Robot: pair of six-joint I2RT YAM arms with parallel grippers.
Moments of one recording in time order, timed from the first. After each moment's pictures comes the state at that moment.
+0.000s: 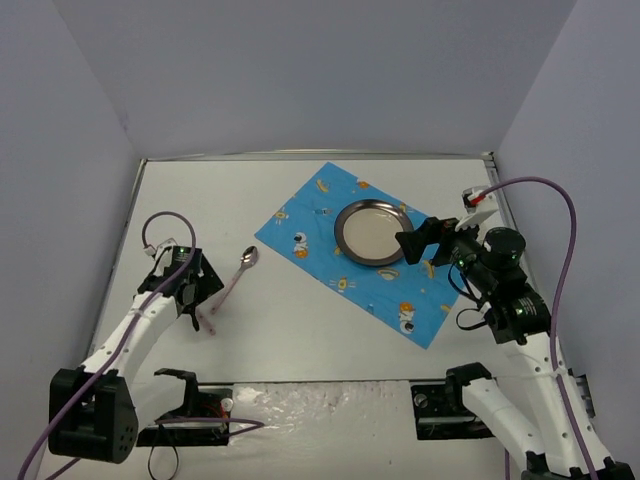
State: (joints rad) left arm -0.13 1.08 0.64 -0.61 -0.31 -0.71; right arm 0.23 0.72 0.86 -0.35 -0.25 0.27
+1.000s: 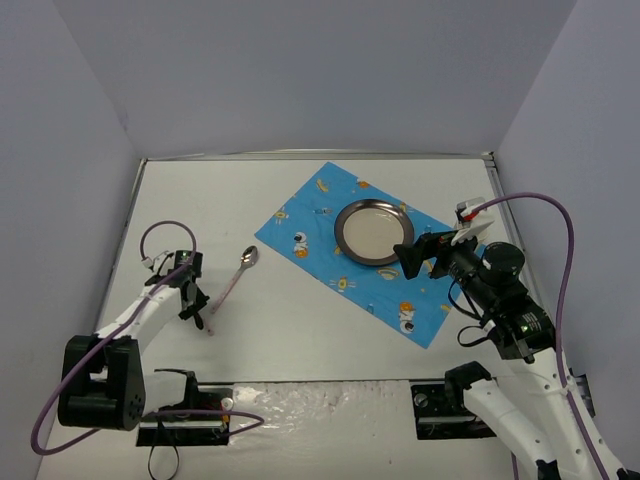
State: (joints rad) left arm -0.08 1.23 0.57 -0.54 -0.35 -0.78; right arm 0.34 0.64 0.84 -0.39 -0.15 0.20
